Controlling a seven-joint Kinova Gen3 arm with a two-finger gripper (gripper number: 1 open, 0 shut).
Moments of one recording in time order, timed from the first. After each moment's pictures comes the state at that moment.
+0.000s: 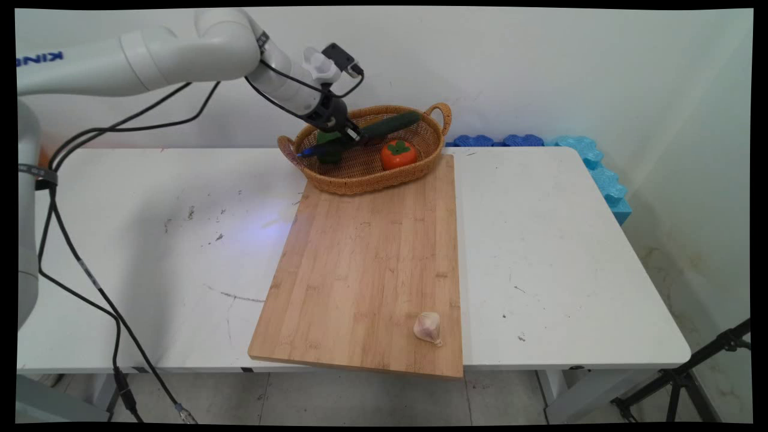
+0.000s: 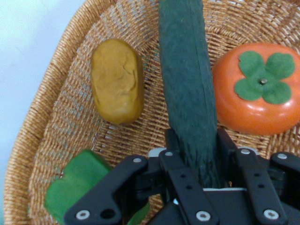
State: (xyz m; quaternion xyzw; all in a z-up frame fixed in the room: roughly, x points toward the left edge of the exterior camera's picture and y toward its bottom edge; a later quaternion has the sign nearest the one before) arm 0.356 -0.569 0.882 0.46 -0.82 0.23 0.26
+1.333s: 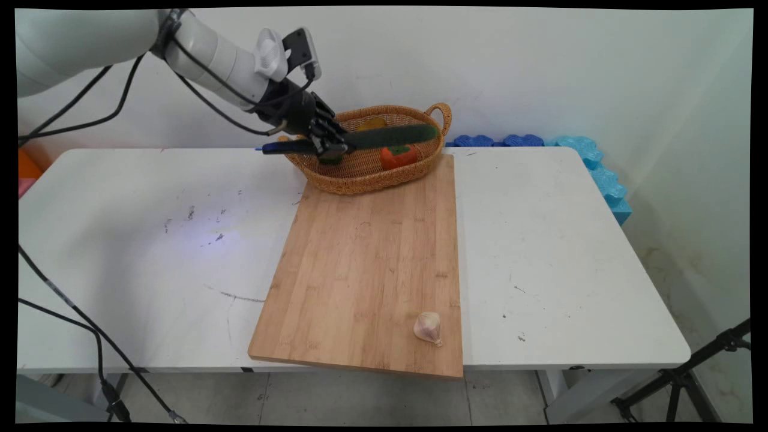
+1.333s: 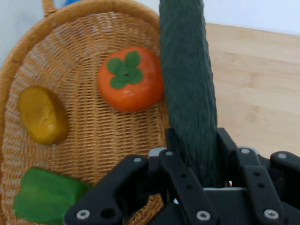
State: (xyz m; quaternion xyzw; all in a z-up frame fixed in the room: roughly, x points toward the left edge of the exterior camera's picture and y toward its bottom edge) arm 0.377 -0.463 0.945 0.26 -0.90 0.21 0.29
